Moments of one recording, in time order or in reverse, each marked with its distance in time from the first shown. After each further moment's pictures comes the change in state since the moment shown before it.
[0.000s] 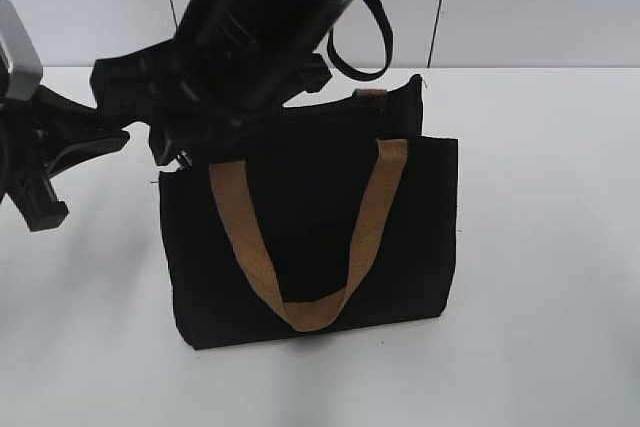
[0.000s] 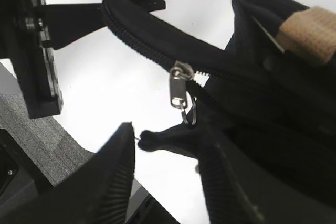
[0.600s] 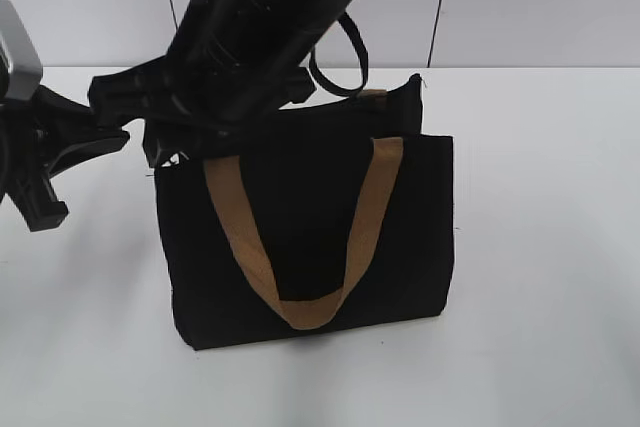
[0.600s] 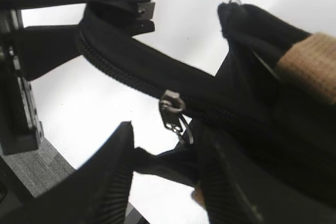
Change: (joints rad) left arm 0.000 0.000 0.000 0.000 0.001 0.000; right arm 0.000 0.057 -0.002 -0.005 -0.079 0.004
